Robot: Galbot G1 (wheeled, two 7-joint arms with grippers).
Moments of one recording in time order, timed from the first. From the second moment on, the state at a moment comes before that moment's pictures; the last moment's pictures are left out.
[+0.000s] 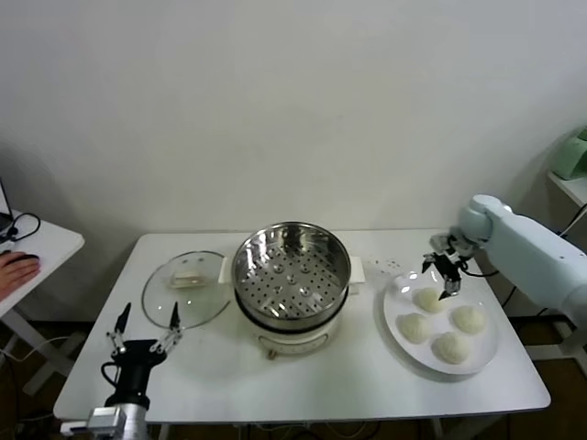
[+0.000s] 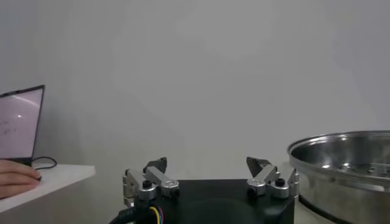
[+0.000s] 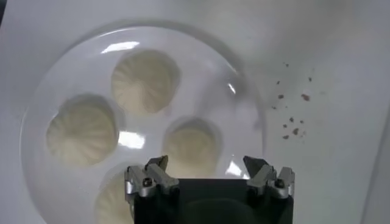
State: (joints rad) left arm 1.67 -1.43 -0.66 -2.09 -0.07 -0.09 -0.08; right arm 0.08 0.89 -0.81 0.79 -0.26 0.16 -1.23
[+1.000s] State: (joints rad) left arm 1.66 -1.42 -0.66 -2.10 -0.07 -0.07 -0.09; right arm 0.01 0.94 -0.70 0.71 -0.37 0.20 -1.23
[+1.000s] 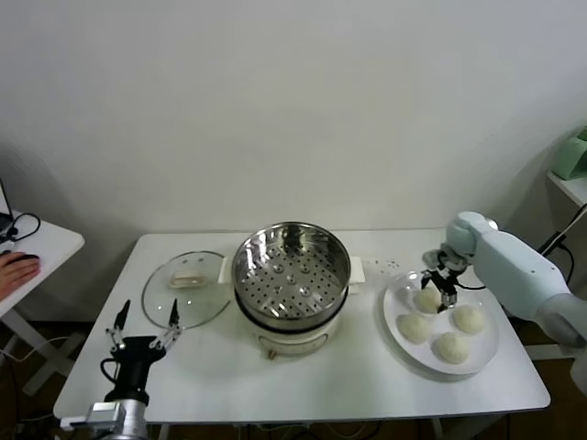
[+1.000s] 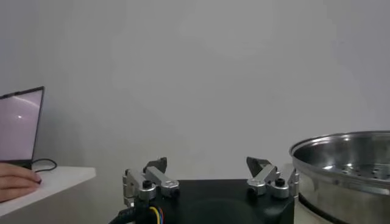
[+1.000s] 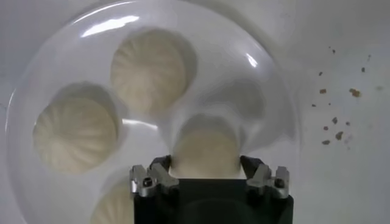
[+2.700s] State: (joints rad) left arm 1.71 -1.40 -0.67 -2.15 -0.08 -0.06 -0.09; right arm 0.42 1.21 -0.90 1.23 -0.60 0.58 -1.21
